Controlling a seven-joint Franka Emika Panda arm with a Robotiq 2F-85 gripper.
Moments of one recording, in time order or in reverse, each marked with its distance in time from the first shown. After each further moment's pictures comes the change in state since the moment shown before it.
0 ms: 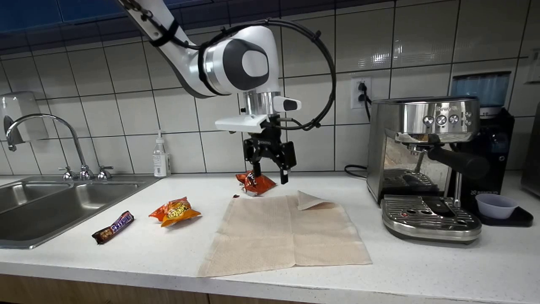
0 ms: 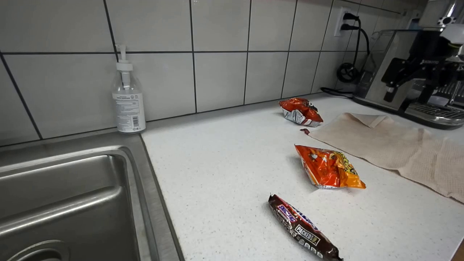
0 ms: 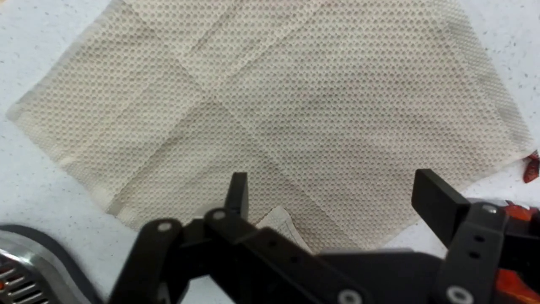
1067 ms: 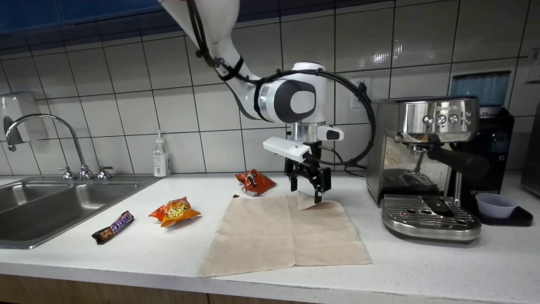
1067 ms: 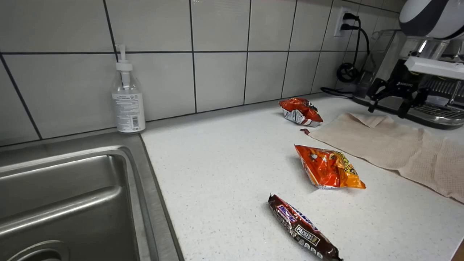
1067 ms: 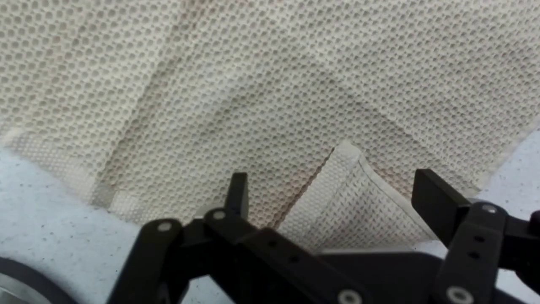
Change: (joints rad) arm -0.118 0.360 -0.003 0.329 0.218 -0.004 -0.058
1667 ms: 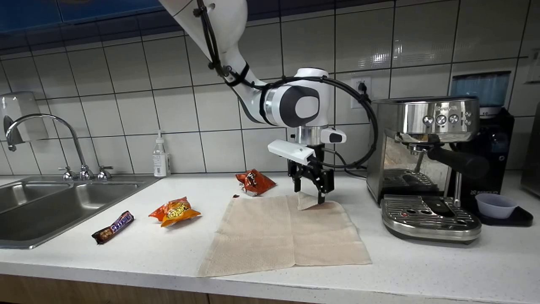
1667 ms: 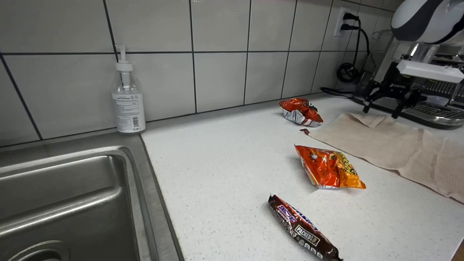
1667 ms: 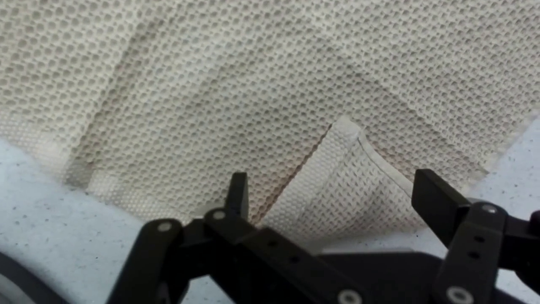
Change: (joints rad) arm -0.014 0.061 0.015 0.073 0.003 0.000 0.000
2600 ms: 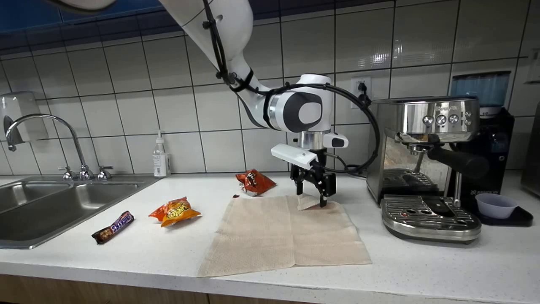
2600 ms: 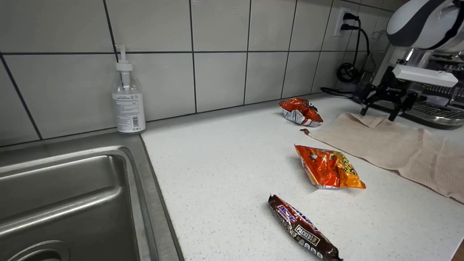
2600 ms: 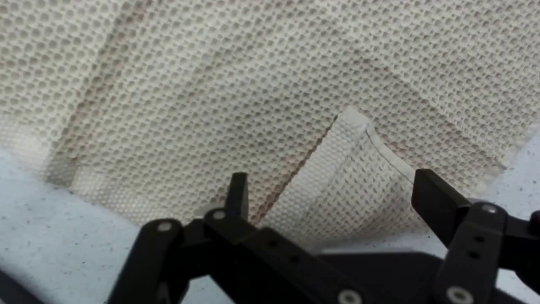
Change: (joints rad) arm -0.014 0.048 0.011 0.044 0.005 0.000 0.000
